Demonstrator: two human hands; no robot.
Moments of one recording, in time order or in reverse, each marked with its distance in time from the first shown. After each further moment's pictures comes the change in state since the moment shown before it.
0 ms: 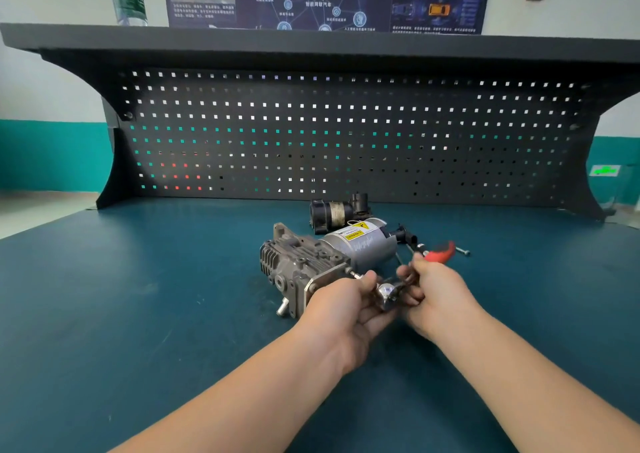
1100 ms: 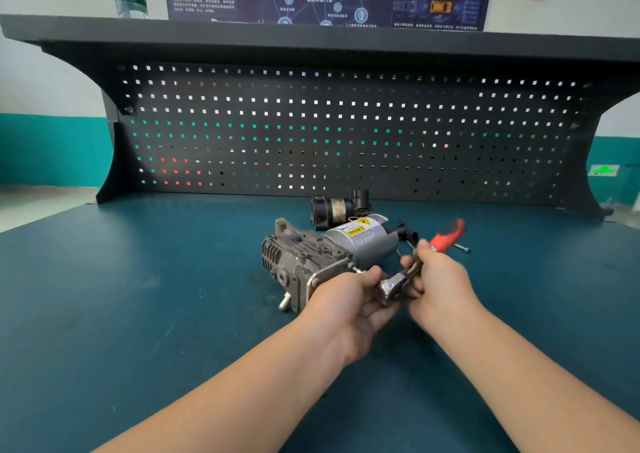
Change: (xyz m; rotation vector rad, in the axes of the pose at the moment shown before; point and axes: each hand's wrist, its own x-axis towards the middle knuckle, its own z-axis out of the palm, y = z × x) left_hand 0.001 0.001 0.000 -0.001 -0.023 -0.034; right_hand -0.001 0.000 0.001 -0.026 0.012 -0.130
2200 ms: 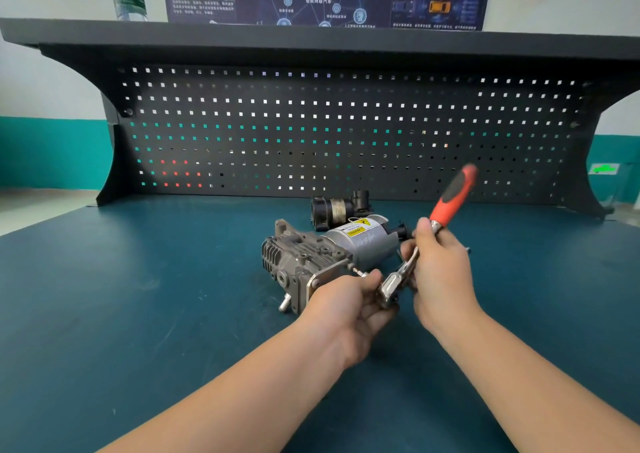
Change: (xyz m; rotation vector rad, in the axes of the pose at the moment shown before) left_hand 0.001 -0.002 -0.003 0.017 0.006 0.025; right_hand -0.006 -0.003 0.003 -0.272 -0.063 -0.404
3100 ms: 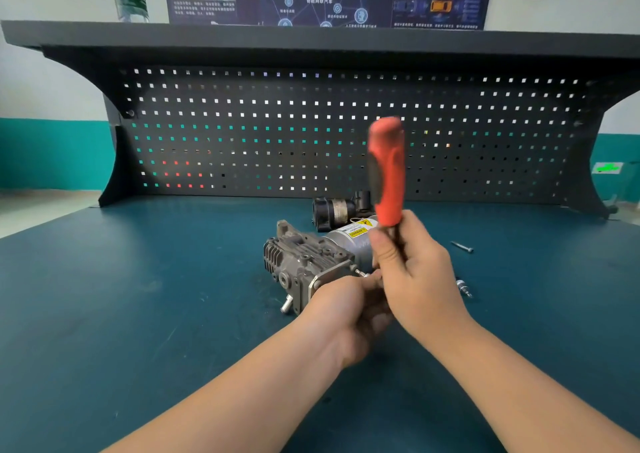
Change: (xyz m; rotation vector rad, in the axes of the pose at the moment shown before) left_hand 0.004 0.001 -0.004 -0.007 -0.177 0.015; right_hand -0.029 -0.007 0.000 -0.399 -0.334 -0.758
